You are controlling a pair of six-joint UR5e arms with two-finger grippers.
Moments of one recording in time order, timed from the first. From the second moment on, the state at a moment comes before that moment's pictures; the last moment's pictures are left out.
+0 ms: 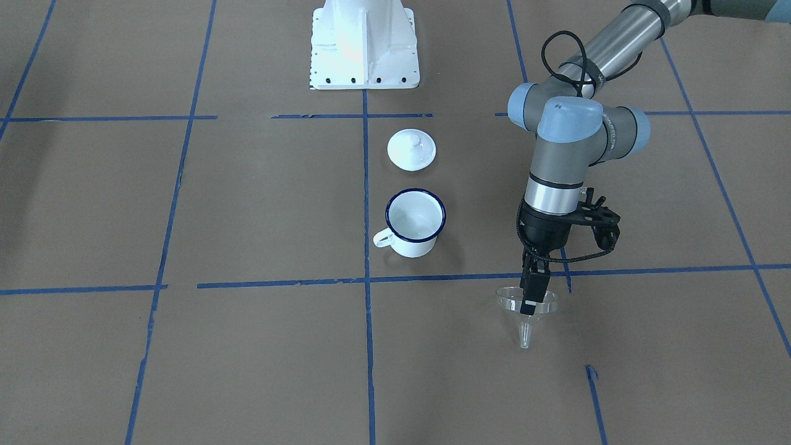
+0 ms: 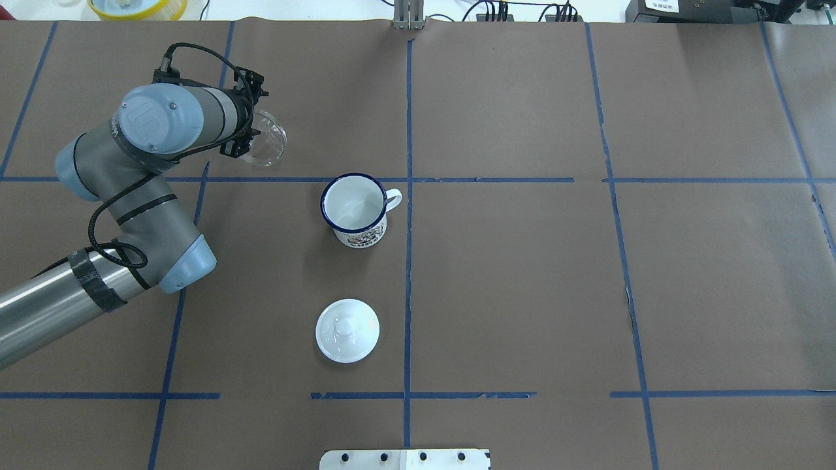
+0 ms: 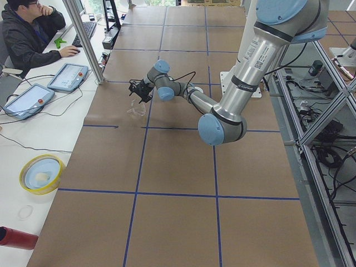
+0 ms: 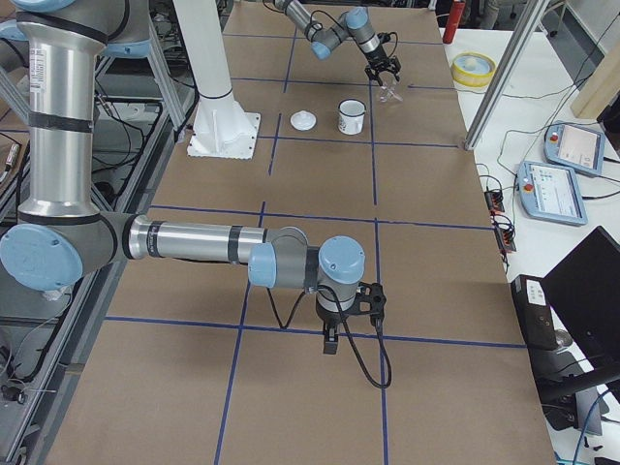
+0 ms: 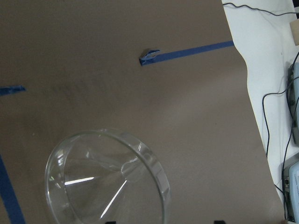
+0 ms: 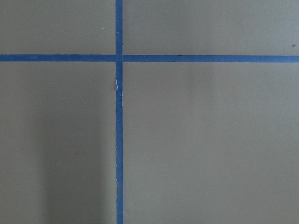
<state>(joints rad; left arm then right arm) -0.75 -2.11 -1.46 -2.17 -1.51 -2.34 1.57 -1.68 1.65 -1.57 2.29 0.01</state>
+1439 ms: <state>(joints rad) -0.79 -2.11 -1.55 -2.14 -1.51 -2.28 1.57 -1.68 1.65 -1.57 2.29 0.01</state>
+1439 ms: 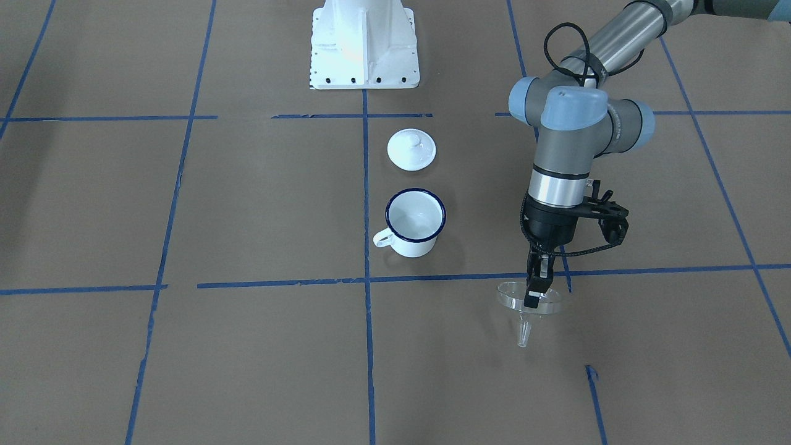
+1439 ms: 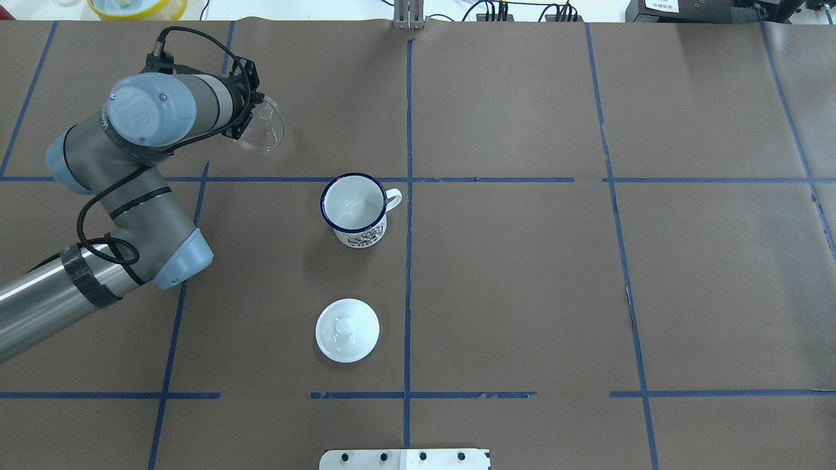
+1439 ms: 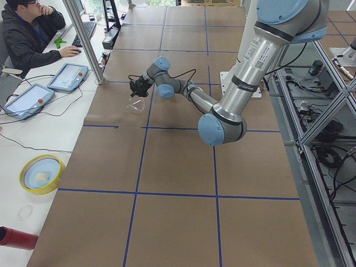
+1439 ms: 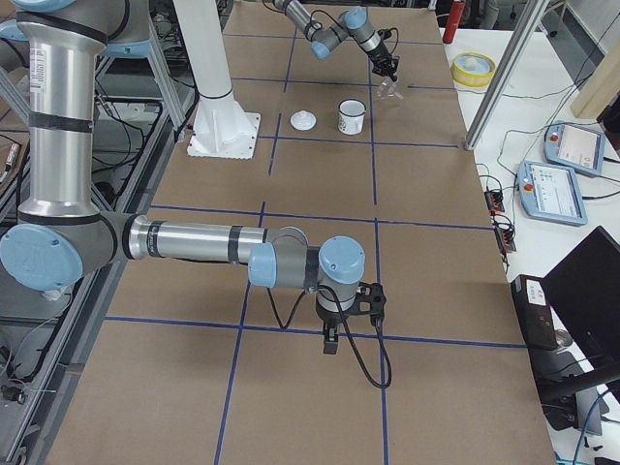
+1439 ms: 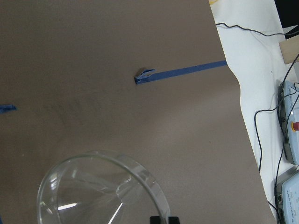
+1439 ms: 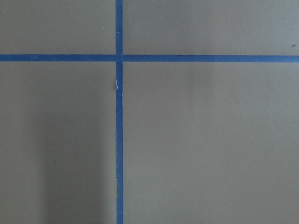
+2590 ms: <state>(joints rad) -0.86 -2.62 -1.64 -1.02 -1.89 -1.64 1.57 -1.68 1.65 -1.57 2.29 0.01</state>
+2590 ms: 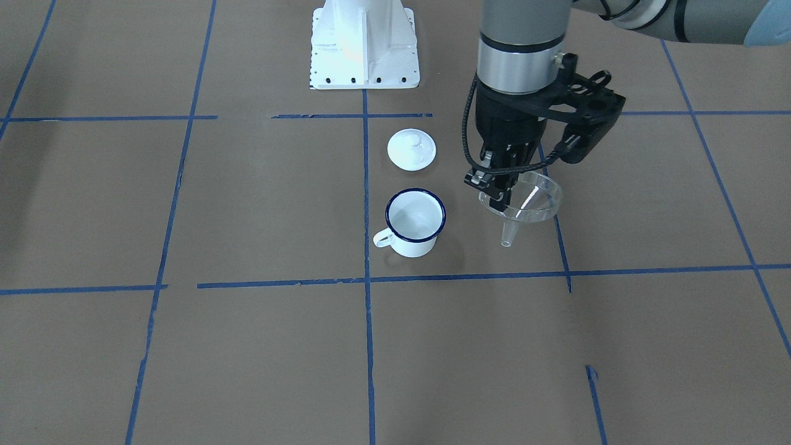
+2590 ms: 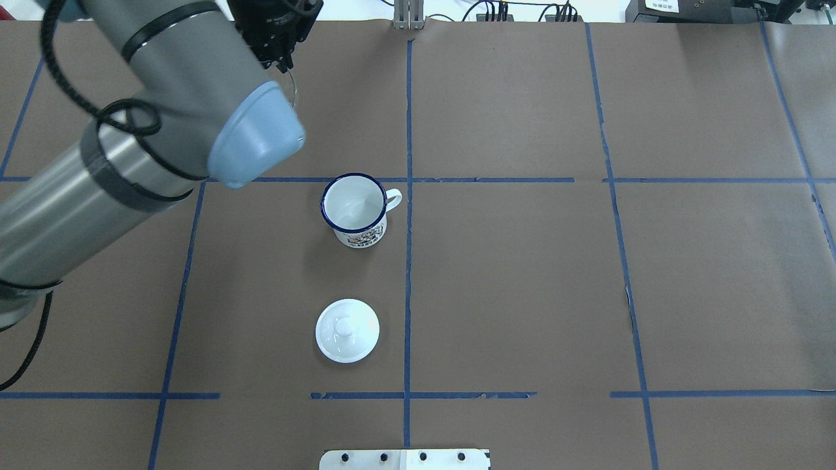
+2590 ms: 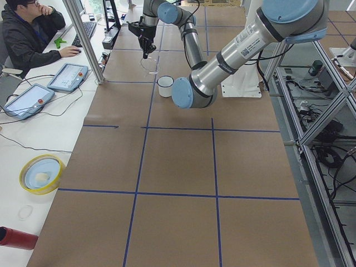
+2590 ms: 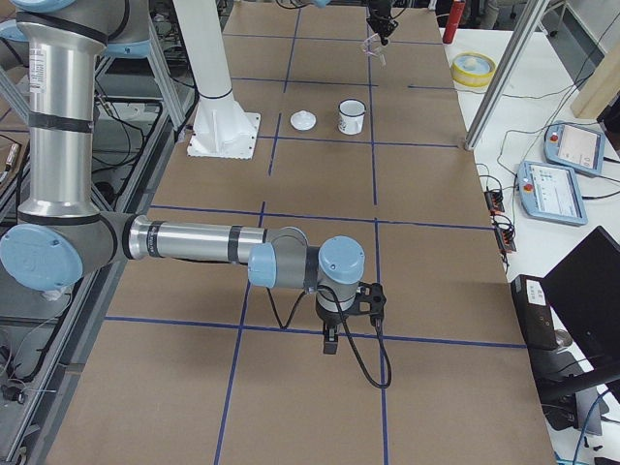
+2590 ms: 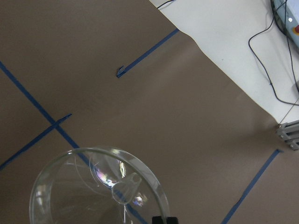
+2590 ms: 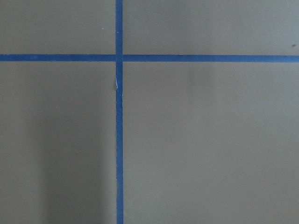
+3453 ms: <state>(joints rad) -0.71 -2.76 -1.33 -1.06 -1.97 -1.50 1.57 -1.68 1.65 -1.57 2.29 0.01</state>
